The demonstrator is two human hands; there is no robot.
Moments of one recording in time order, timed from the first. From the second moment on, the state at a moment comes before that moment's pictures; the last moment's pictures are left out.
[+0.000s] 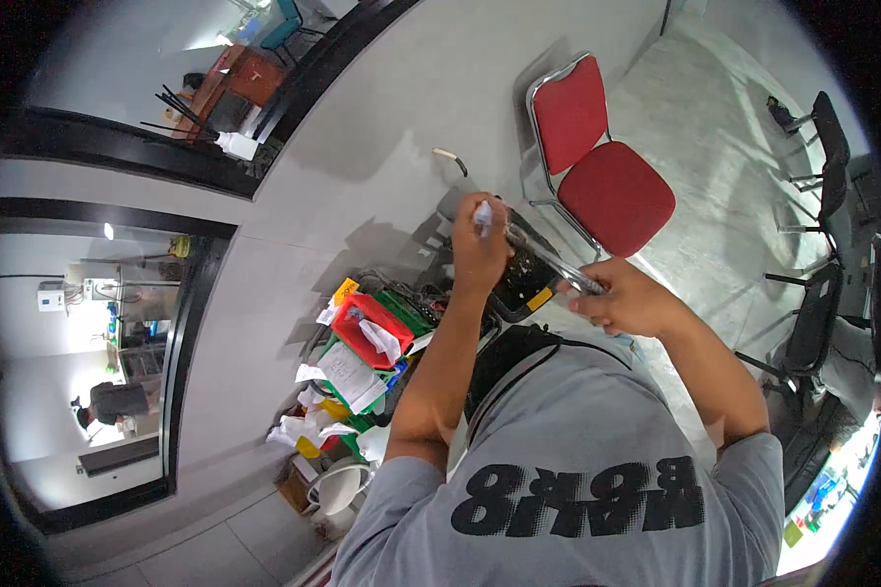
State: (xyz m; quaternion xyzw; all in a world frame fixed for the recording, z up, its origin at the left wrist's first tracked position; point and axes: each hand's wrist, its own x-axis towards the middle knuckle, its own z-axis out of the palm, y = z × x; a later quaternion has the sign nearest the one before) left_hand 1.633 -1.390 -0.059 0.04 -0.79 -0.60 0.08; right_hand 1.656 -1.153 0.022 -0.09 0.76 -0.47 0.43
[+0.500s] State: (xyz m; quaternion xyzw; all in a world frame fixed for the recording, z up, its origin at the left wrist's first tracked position) left_hand 1.627 -1.397 -0.035 0.01 -0.27 -0.96 0.00; right_hand 1.683 -1.152 0.023 -0.04 0.43 -0.71 0.55
